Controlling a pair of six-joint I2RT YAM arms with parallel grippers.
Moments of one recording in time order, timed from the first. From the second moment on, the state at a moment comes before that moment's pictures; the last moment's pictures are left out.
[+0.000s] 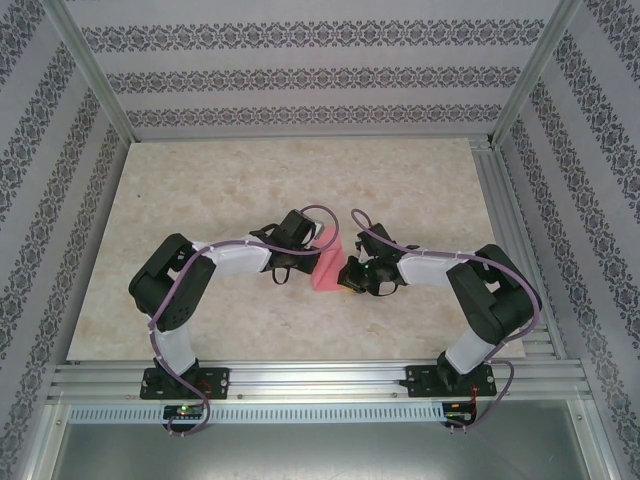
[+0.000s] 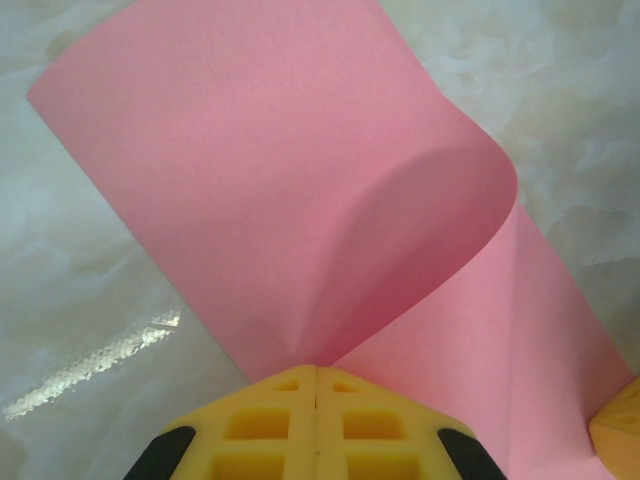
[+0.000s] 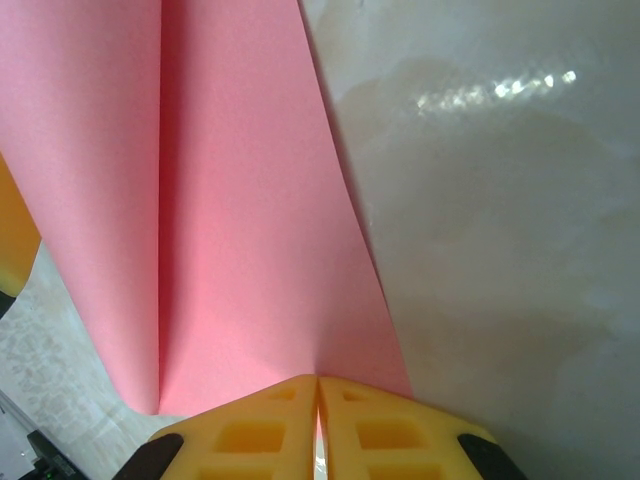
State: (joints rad) left arm -0.69 1.83 1.03 -0.19 0.11 -0.30; right arm 0.56 1.65 0.71 -0.15 -0.44 0.86
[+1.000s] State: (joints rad) left arm -0.69 1.85 1.03 -0.18 0.12 -0.30; right arm 0.56 1.62 0.74 -0.19 -0.43 0.84
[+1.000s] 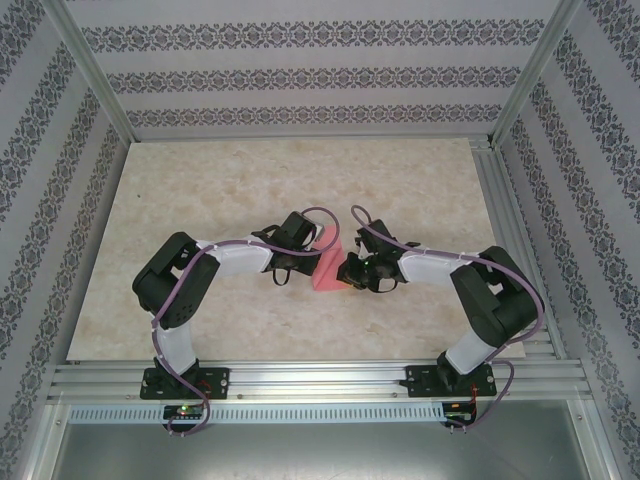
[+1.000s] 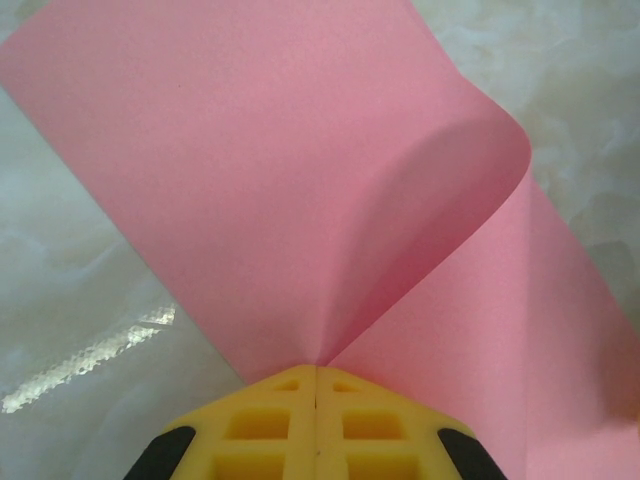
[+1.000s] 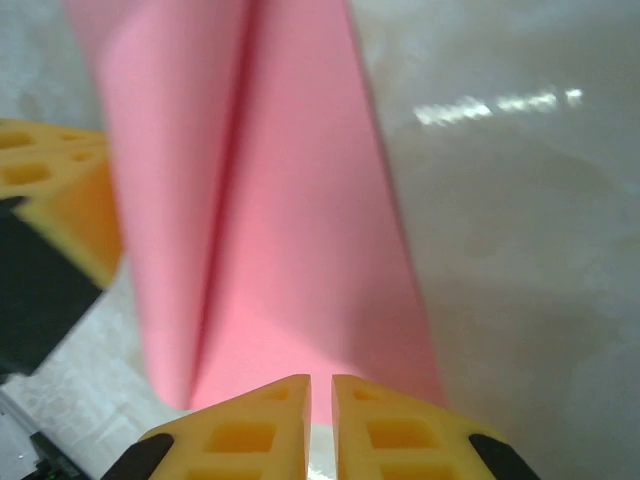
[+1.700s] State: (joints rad) left arm -0.69 1.85 1.03 -0.18 0.12 -0.30; right arm 0.56 1.74 0.86 -0.02 -0.45 0.93
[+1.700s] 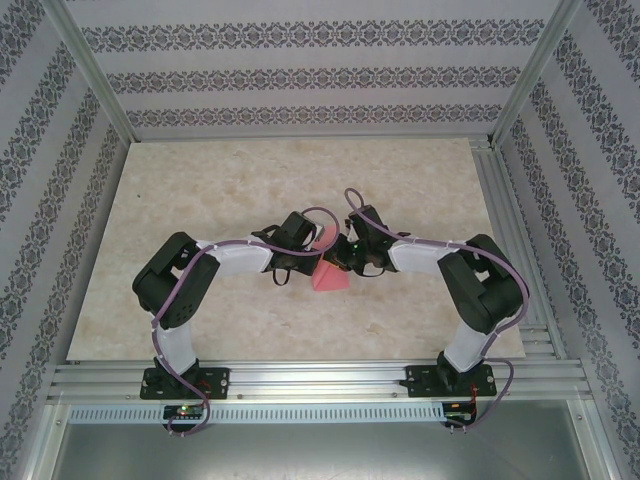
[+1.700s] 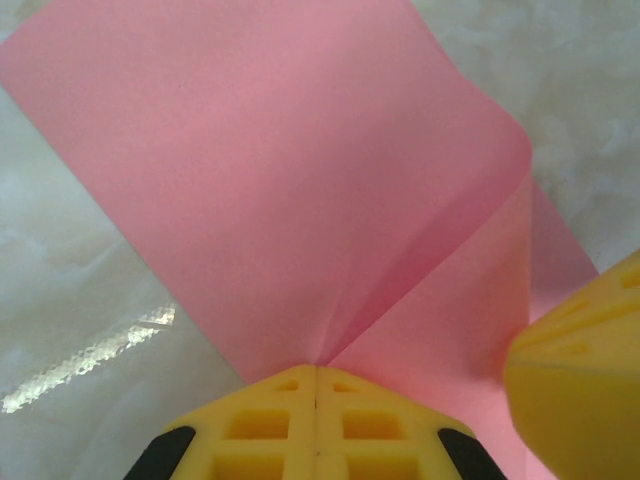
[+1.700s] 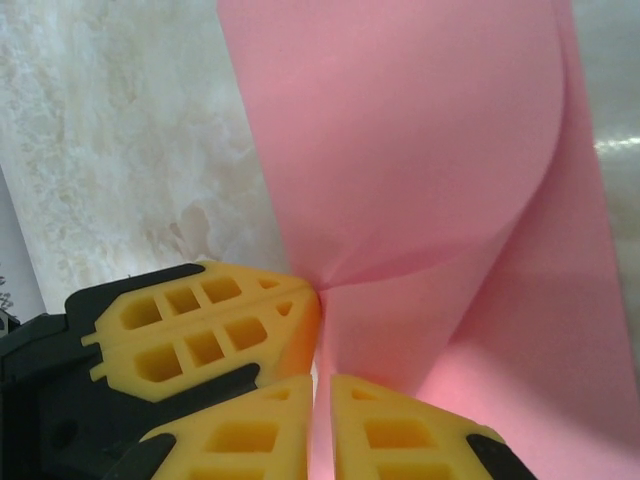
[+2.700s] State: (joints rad) left arm -0.69 1.85 1.03 -0.18 0.12 -0.30; right arm 0.58 1.78 0.87 -0.02 -0.45 0.93
